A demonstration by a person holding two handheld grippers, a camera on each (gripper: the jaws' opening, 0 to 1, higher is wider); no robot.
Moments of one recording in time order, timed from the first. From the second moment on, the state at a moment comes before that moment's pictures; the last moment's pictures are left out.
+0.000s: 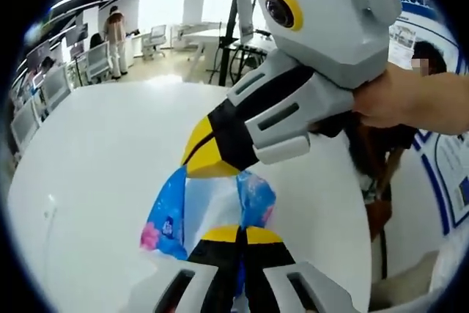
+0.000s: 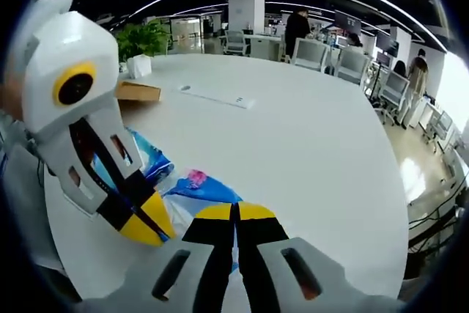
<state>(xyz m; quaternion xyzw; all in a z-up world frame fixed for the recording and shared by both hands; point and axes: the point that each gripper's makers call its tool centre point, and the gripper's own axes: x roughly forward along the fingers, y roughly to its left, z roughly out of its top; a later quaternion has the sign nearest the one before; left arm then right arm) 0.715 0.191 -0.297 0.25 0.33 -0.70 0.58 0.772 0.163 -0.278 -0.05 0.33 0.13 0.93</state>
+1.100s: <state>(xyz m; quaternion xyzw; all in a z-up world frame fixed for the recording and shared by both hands) 0.711 0.196 -0.297 0.25 0.33 -0.69 0.59 0.772 0.165 -0.295 -0.02 0.36 0.15 0.92</state>
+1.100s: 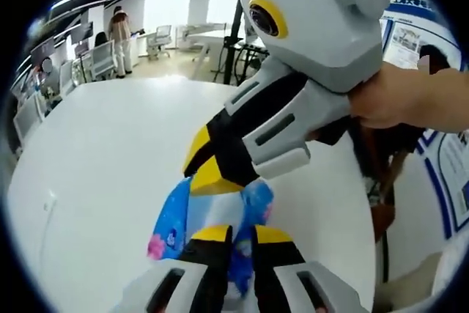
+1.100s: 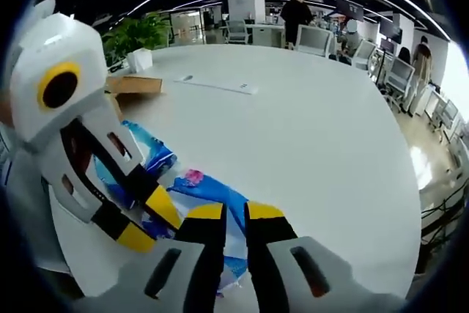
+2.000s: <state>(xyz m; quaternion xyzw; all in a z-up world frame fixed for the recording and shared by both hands) 0.717 0.207 -0.259 0.25 0.29 -0.69 0.62 0.761 0.174 -0.262 -0.05 0.36 0.14 0.92</state>
